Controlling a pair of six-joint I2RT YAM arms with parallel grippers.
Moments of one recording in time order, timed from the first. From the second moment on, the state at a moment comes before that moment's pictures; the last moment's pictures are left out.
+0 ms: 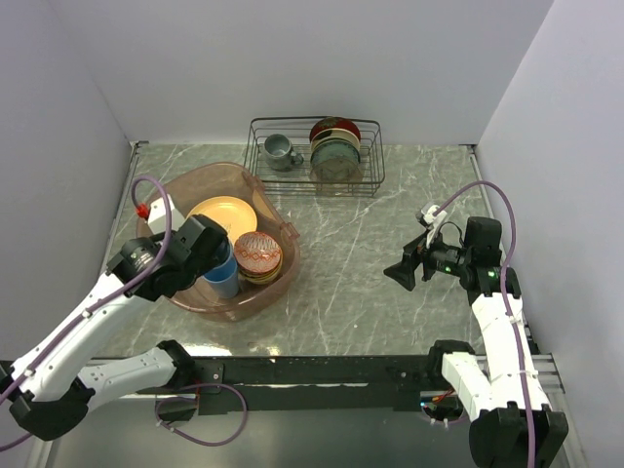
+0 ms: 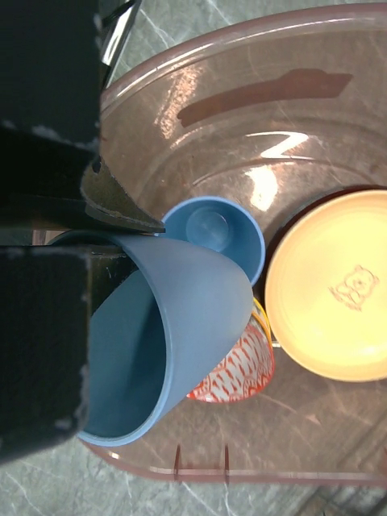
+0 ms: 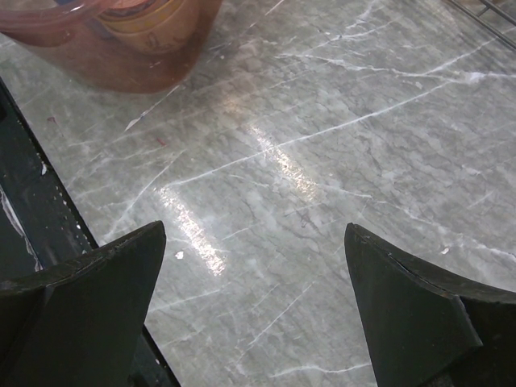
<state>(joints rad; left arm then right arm) -0.74 0.98 1.24 -1.30 -0.67 -1.18 -0.10 0.81 0.74 -0.65 -0.92 -0.43</state>
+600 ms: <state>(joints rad) -0.63 0.97 1.13 -1.25 -0.55 -1.13 -0.10 0.81 0.74 -0.64 -0.91 -0.43</state>
